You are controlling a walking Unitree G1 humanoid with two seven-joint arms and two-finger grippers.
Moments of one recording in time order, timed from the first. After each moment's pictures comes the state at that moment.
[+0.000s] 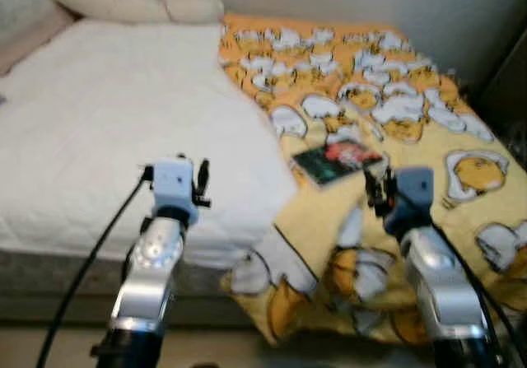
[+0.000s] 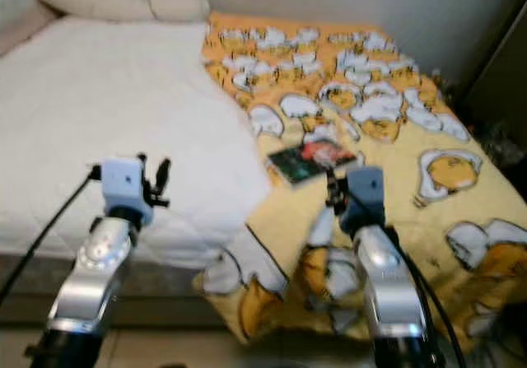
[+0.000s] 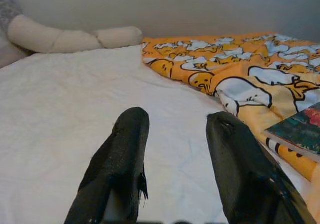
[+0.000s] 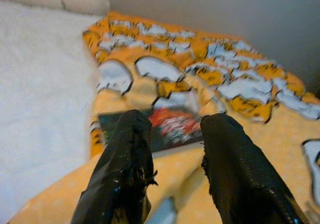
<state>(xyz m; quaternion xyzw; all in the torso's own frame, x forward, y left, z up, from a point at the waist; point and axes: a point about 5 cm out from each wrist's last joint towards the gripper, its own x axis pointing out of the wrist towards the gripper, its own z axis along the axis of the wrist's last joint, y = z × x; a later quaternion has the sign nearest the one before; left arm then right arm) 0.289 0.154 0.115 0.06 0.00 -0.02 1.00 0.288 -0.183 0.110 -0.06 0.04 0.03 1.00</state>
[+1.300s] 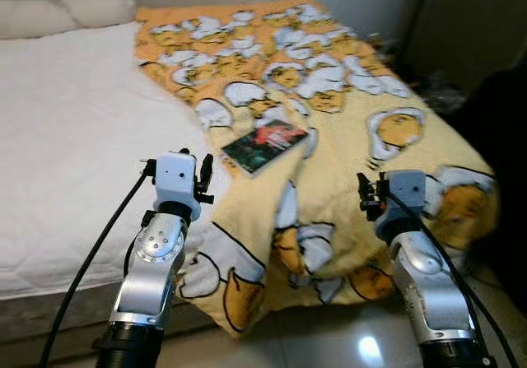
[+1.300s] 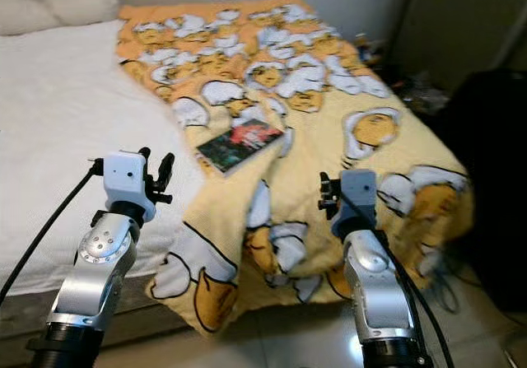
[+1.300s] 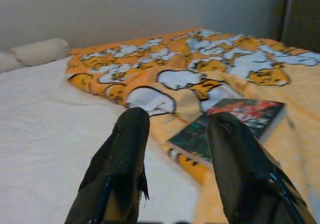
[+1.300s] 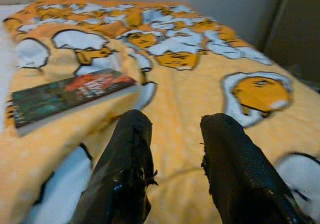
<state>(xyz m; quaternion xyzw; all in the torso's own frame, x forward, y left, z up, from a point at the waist) 0.293 0.150 0.121 0.07 -0.01 -0.04 1.00 0.281 -0.171 0.096 -0.03 0.06 0.02 1.00</state>
